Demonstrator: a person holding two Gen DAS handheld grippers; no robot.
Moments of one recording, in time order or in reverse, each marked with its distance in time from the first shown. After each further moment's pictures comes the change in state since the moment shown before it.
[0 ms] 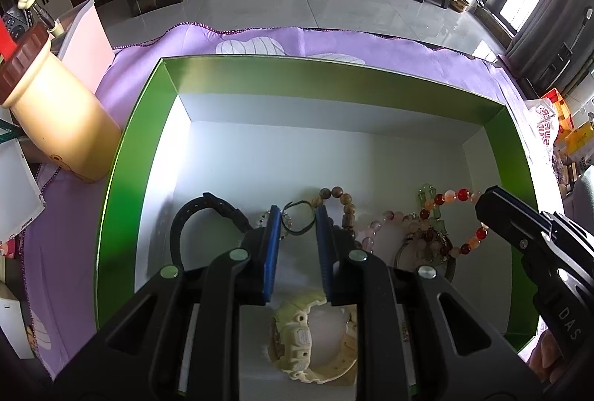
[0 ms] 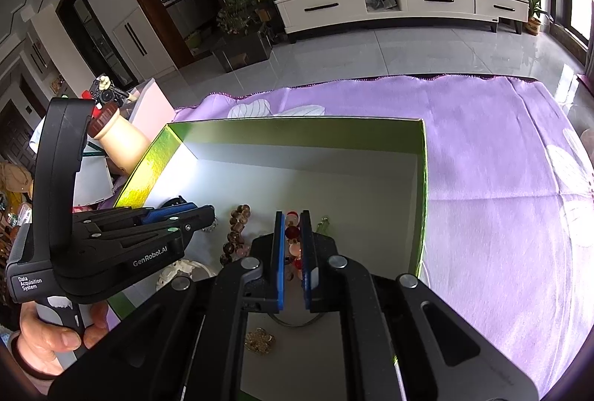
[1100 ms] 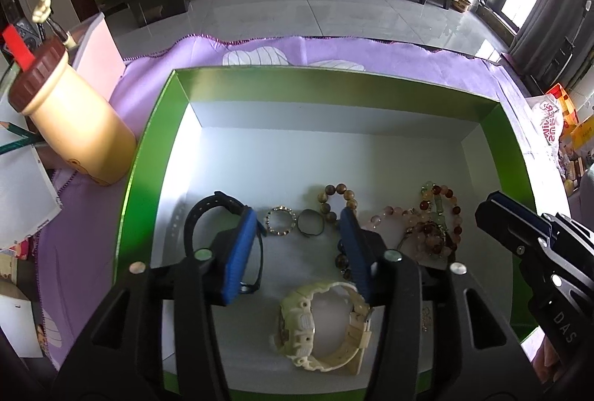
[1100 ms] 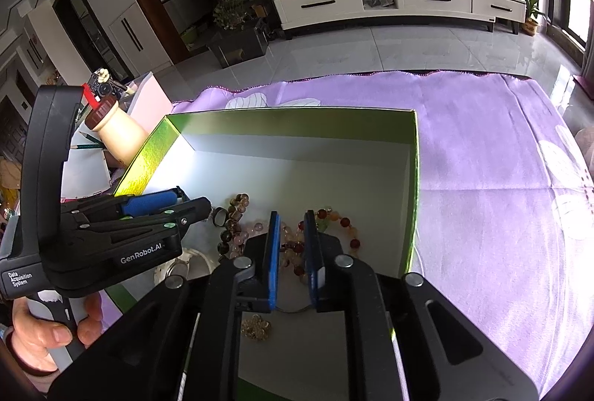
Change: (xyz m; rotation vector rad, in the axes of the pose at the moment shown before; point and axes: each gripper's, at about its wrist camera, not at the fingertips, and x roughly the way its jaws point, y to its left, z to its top) left arm -0.019 -0.005 -0.005 0.027 -0.035 0.040; right arm -0.009 0.003 -0.008 -0.014 0.008 -0.027
